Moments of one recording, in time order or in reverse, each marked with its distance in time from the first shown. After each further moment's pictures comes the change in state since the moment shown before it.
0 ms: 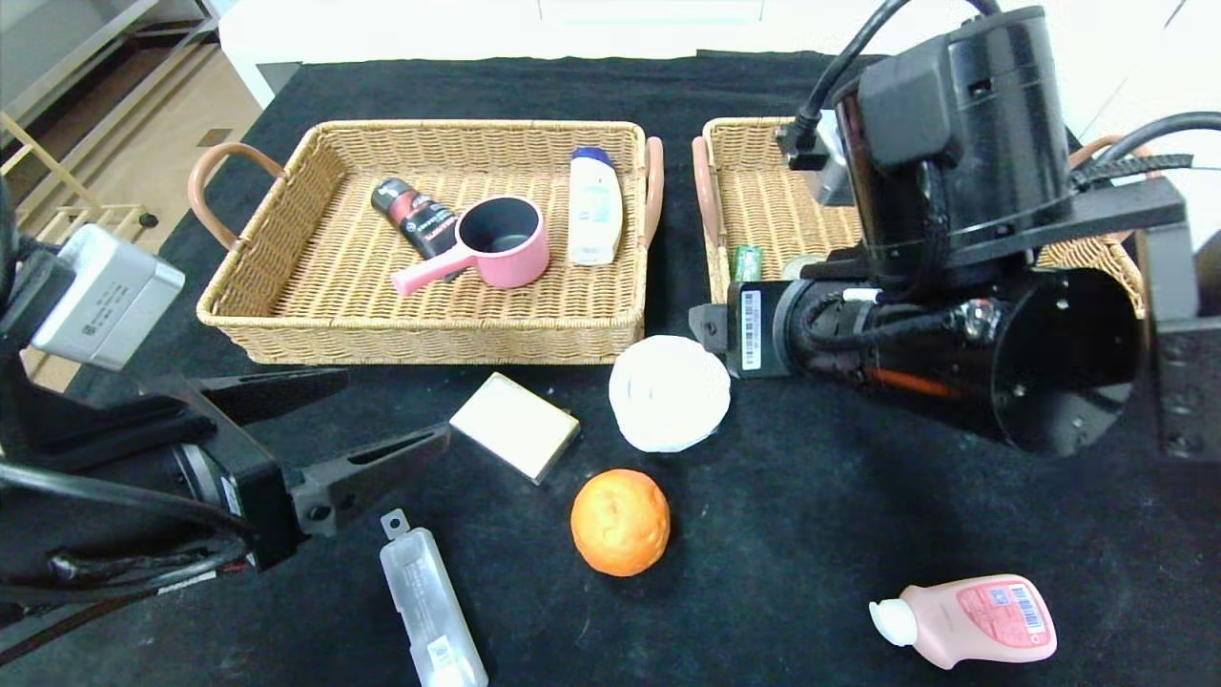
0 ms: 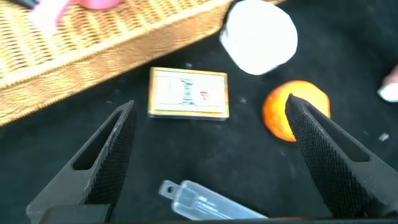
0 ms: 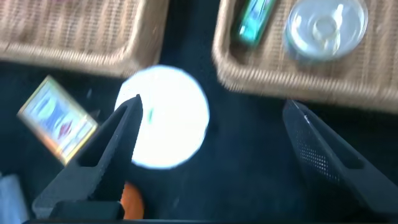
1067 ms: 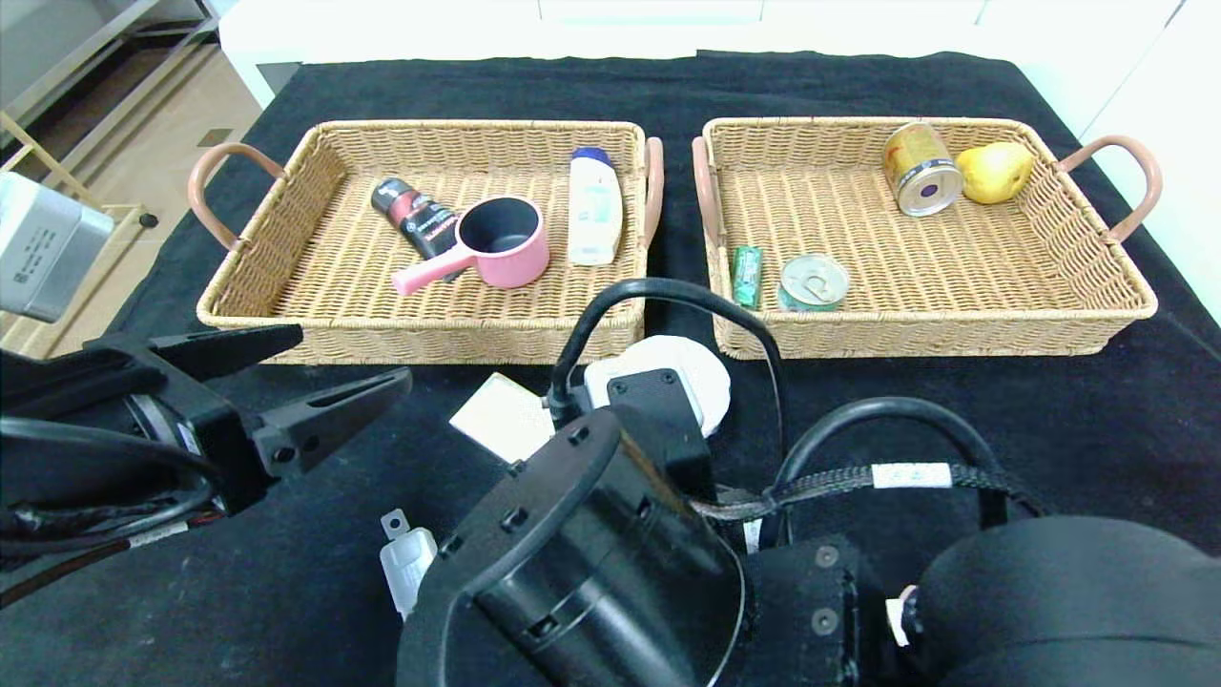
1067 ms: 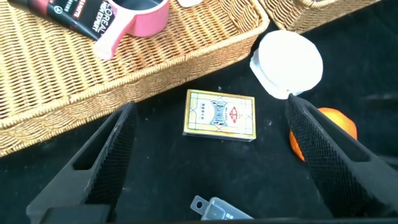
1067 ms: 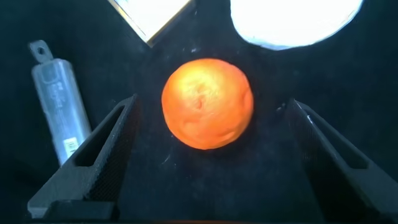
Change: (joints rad) left arm 0.082 -0.007 -0.016 -0.064 -0.002 0.005; right arm 0.334 0.166 0.057 0.051 -0.201 0.198
